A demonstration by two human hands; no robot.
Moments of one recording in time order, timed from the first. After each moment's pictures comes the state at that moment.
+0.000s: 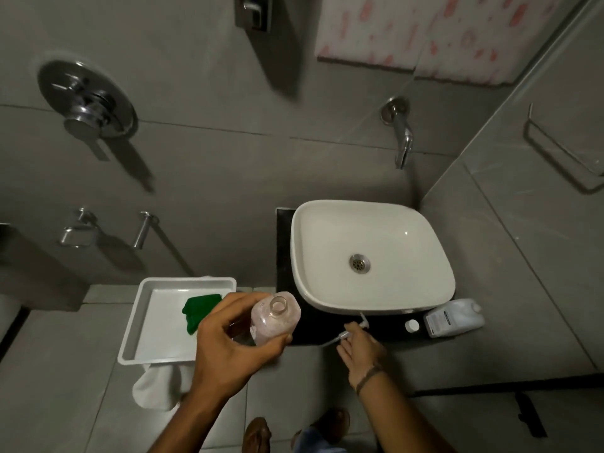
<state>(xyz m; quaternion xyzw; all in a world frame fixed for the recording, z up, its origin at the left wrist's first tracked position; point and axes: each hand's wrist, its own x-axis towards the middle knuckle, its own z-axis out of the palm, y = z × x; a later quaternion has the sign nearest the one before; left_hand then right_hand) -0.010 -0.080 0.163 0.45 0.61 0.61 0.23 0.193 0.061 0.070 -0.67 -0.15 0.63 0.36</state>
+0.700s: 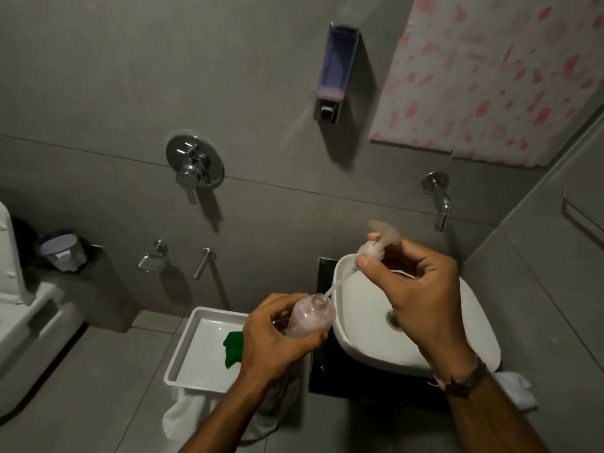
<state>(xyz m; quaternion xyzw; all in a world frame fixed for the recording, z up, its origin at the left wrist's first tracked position) -0.030 -0.074 0.205 0.39 0.64 0.63 0.17 0.123 0.033 0.361 -0.26 -0.72 0.45 0.45</state>
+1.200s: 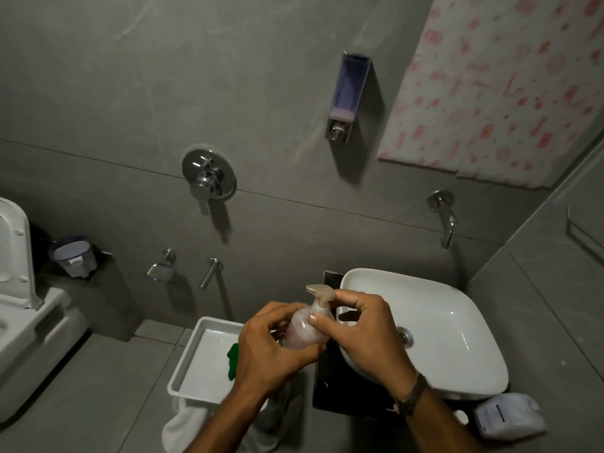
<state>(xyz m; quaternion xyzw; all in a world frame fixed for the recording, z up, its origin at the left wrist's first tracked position) -0.040 -0.095 0.219 0.39 0.68 0.60 0.14 0.091 0.019 0.294 -0.28 -0.82 0.41 0.28</state>
